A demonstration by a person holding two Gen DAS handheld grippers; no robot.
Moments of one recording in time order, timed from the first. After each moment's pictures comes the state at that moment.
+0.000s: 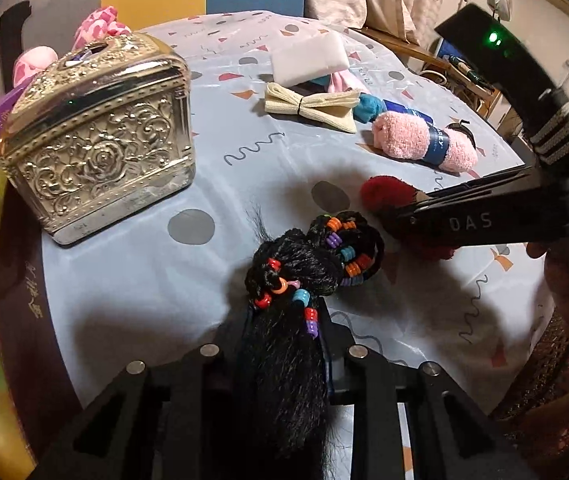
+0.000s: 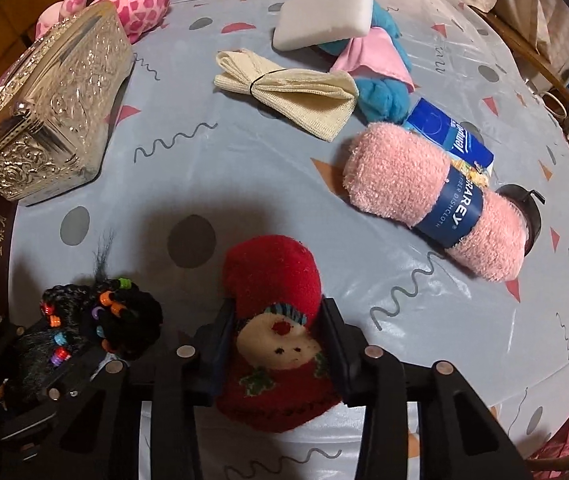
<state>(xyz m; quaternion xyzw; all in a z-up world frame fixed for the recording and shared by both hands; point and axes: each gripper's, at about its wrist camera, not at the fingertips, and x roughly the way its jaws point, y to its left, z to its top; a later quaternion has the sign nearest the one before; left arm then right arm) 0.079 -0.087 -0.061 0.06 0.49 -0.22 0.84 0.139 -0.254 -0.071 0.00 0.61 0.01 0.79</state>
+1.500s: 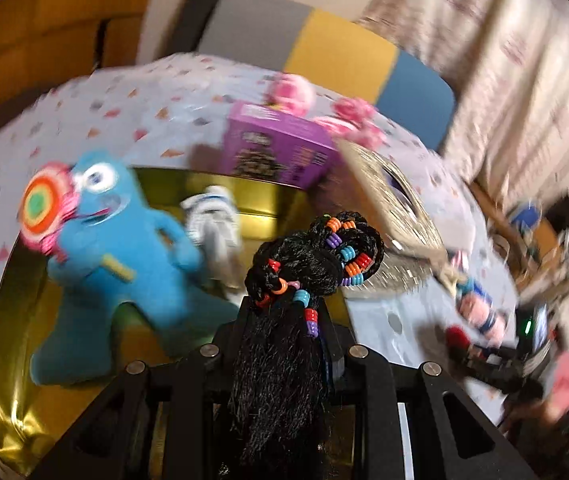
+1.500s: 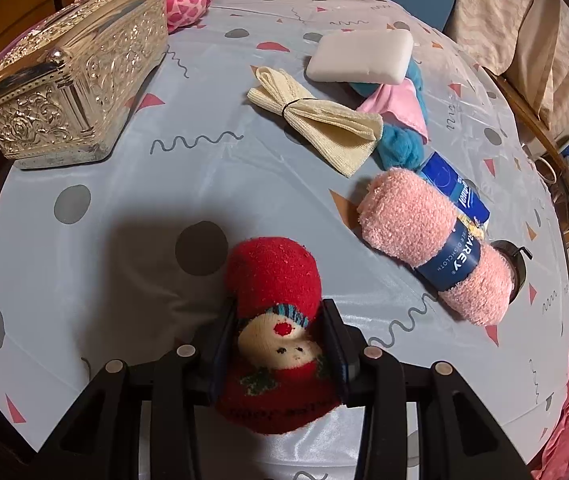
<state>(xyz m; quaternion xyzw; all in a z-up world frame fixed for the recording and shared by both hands) 0.077 0.140 0.014 -0.17 0.42 -0.06 0.89 0.121 -0.220 -0.067 -0.11 0.56 0.02 0.82</state>
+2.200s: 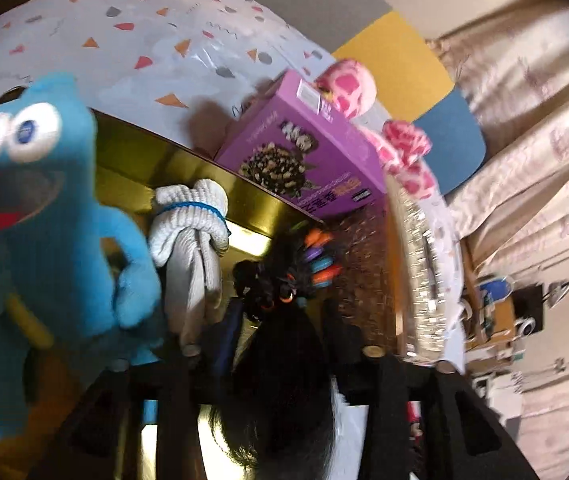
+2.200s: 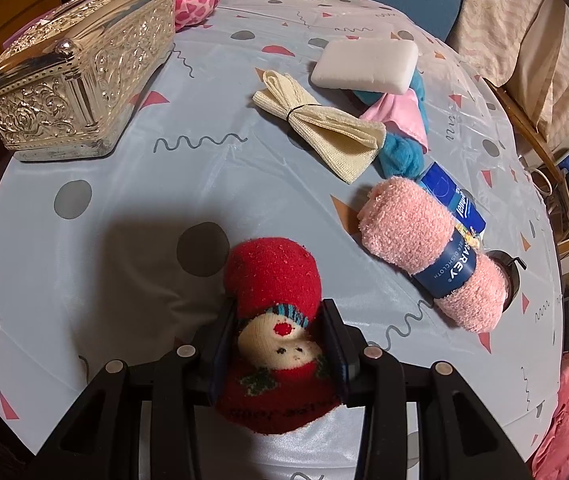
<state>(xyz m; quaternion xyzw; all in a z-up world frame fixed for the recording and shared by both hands) 0.161 0.165 -0.019 -0.35 0.46 -0.05 0.81 0.121 -0.215 -0.065 -0.13 0.55 0.02 0.82</state>
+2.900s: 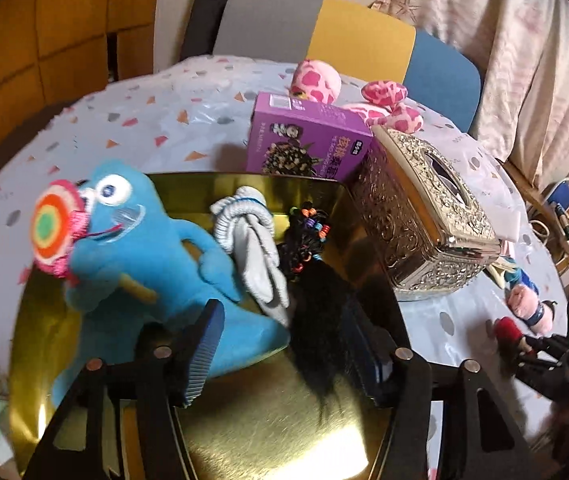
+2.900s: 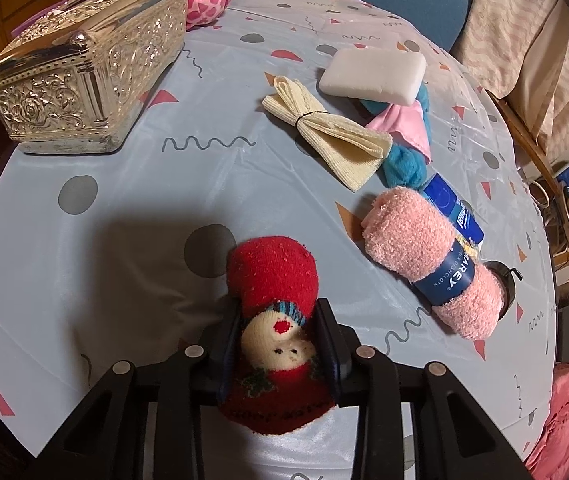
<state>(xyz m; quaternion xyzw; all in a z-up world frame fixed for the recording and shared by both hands) 0.096 0.135 0.000 -0.10 0.43 0.00 0.90 0.117 -0.207 -0.063 -0.14 0.55 0.02 0.83</state>
